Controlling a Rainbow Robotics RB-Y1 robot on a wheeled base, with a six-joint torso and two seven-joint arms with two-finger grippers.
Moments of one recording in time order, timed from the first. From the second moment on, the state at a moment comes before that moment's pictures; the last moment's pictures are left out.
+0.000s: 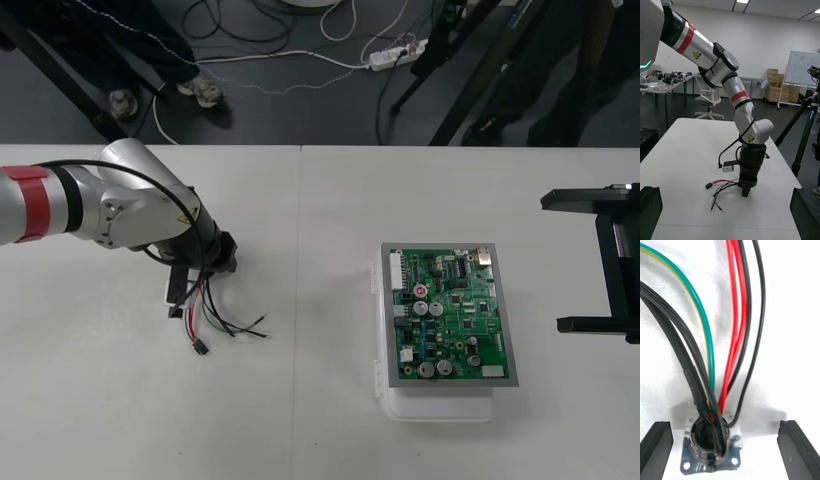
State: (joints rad) right arm -0.04 -0.69 -0.30 -1.87 0.83 -1.57 -0.02; left arm -1.21 0.75 -1.58 -1.12 -1.74 -0.82 -0.95
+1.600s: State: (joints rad) right arm -0.03 -0.69 -0.30 -1.87 0.83 -1.57 -0.09; left arm -1.20 0.91 -1.12 -1.27 -1.67 -1.14 -0.96
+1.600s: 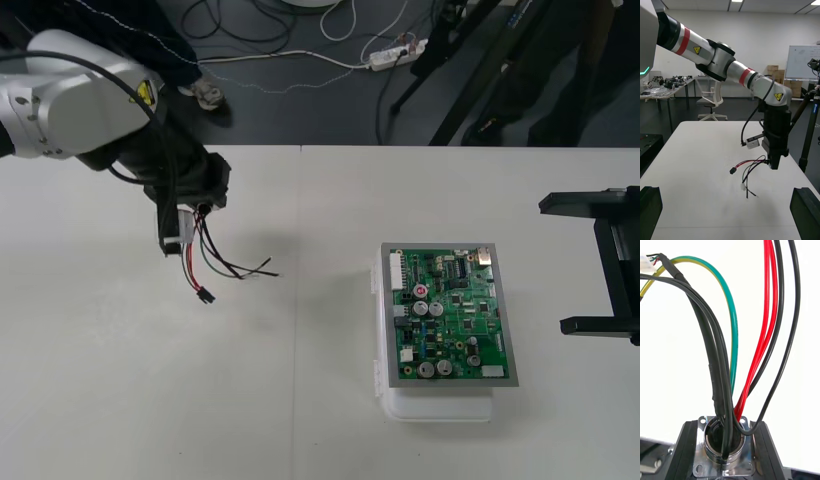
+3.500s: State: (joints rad) right arm -0.03 -0.69 -0.30 -1.87 0.83 -1.57 -0.16; left arm -0.37 0.51 0.19 -2.14 -1.42 -1.55 0.58
